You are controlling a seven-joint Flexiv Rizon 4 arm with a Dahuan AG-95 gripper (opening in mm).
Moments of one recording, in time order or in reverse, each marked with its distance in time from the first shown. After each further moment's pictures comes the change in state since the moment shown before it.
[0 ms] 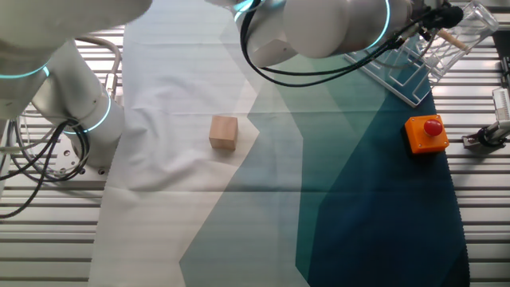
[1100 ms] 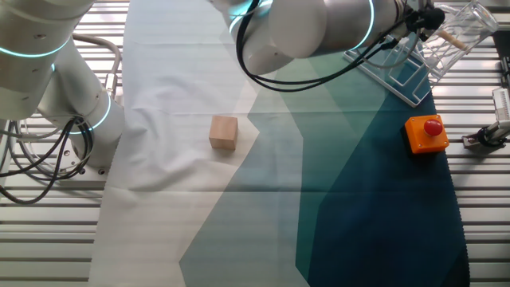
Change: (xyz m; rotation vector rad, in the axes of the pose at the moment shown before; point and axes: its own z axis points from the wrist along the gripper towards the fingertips) arm 0.001 -0.001 0.000 0.033 -0.034 0.002
